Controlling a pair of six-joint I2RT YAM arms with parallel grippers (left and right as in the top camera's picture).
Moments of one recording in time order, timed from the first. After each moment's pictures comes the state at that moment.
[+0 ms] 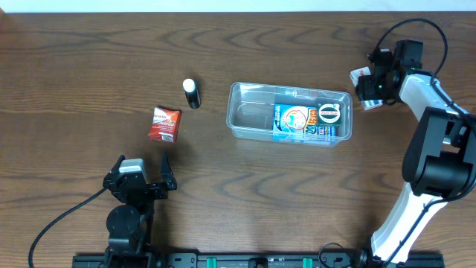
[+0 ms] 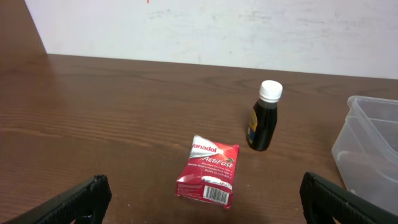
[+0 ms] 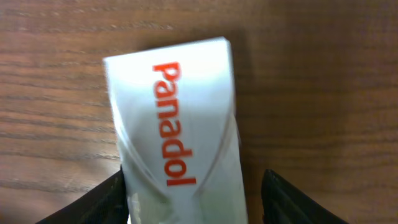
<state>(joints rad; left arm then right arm) -0.07 0.01 0.07 -0.24 -0.13 -0.08 -0.20 2.14 1.46 -0.45 -0.14 -0.23</state>
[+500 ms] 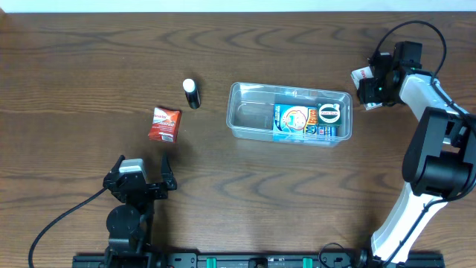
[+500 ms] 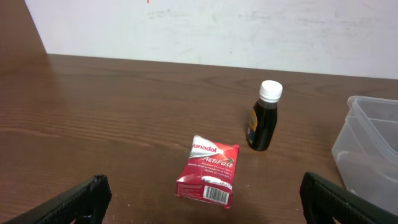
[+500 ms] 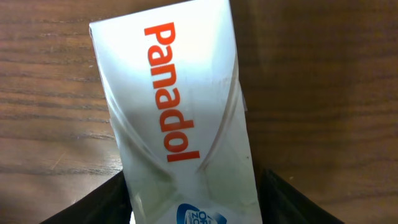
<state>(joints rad) -0.07 0.01 0.07 -0.24 -0.13 -0.08 -0.20 2.14 1.46 -0.50 -0.12 -0.23</state>
